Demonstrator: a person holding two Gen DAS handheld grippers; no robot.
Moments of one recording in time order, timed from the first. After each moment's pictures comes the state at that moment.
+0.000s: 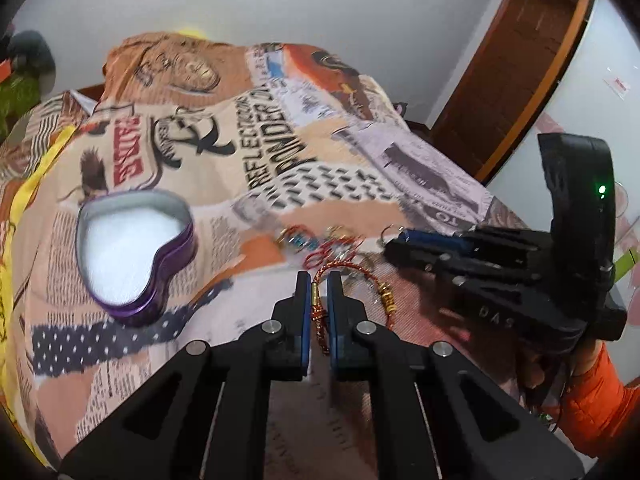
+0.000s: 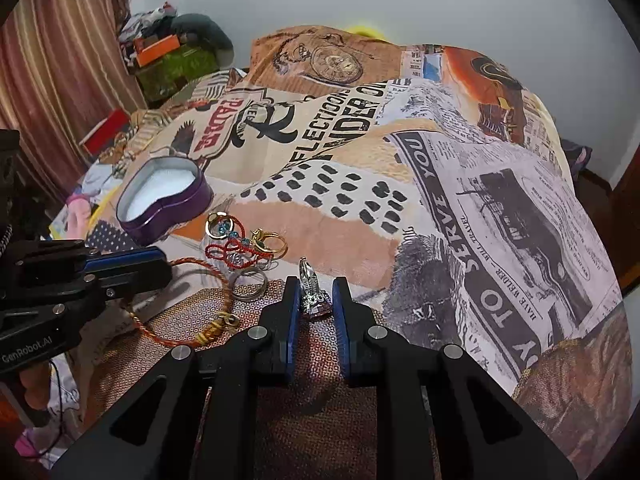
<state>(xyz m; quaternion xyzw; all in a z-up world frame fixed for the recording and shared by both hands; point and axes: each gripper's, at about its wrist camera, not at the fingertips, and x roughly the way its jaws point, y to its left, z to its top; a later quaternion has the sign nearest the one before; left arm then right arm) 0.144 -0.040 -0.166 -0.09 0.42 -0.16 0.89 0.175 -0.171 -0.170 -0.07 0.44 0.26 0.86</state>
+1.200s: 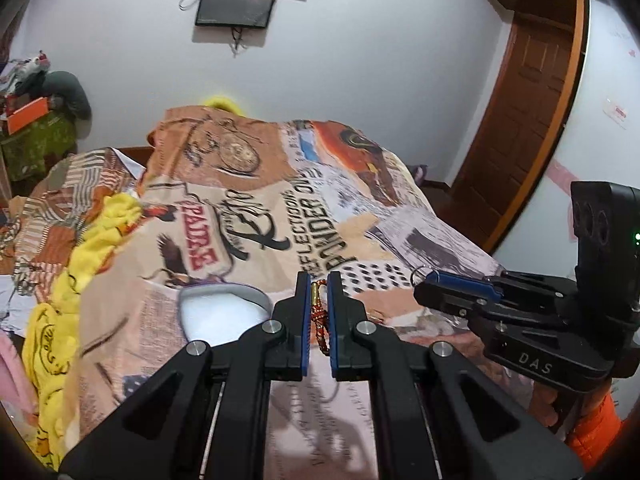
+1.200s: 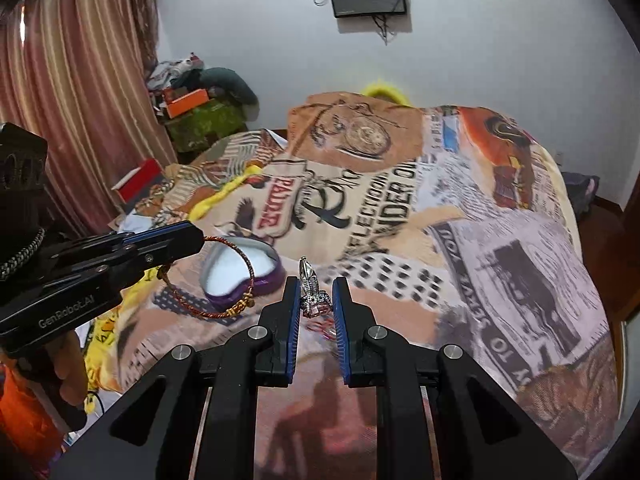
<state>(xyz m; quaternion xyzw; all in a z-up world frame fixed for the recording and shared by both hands) 0.120 0.018 -0.086 -0.08 0.32 -0.10 0.94 0.150 -0.135 -0.102 -0.03 0.35 0.30 0.89</state>
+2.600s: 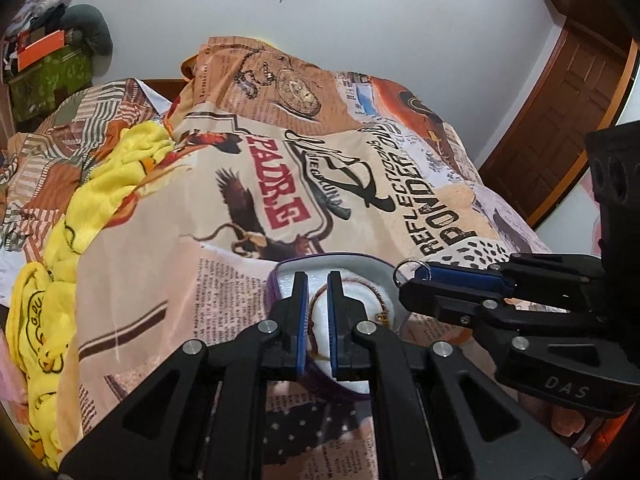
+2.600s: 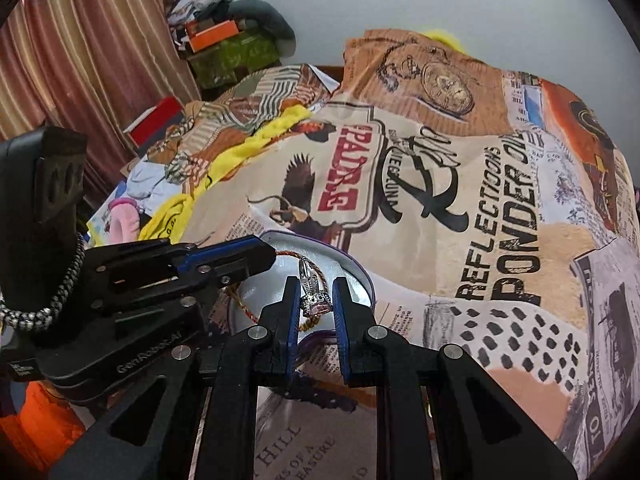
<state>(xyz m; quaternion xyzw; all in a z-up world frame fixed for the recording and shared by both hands) 0.186 0.113 -0.181 -0.13 0.40 -0.08 0.90 0.205 -0.014 -0.154 -0.09 0.45 0.34 0.82</state>
